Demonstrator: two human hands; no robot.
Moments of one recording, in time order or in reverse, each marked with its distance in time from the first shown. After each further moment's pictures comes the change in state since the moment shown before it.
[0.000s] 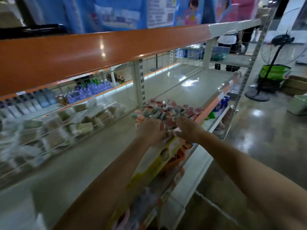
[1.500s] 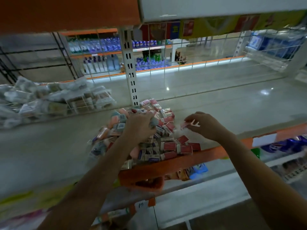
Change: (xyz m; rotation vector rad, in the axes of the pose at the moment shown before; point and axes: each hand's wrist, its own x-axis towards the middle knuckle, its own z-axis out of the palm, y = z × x) left_hand 0.174 0.078 0.051 -0.004 0.266 -0.452; right_hand 0.223 0.243 -0.004 0.334 -0.027 -0.592
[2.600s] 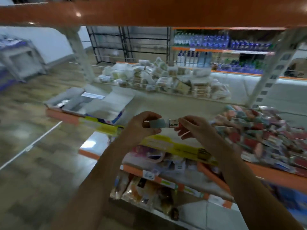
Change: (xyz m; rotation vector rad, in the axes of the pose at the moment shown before) left_hand -0.301 -0.169 -0.177 -0.921 0.328 -0.611; right_hand -0.008 -0.391 0.122 1.029 -0.491 -0.044
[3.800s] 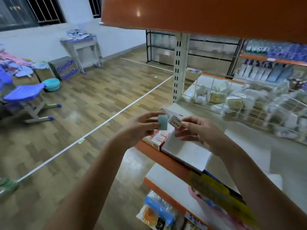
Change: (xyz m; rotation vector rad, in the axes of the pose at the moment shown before) left_hand 0.099 -0.118 -0.438 -0.347 0.109 -0.216; right_hand 0.291 -0.077 0.355 0.134 -0.404 0.056
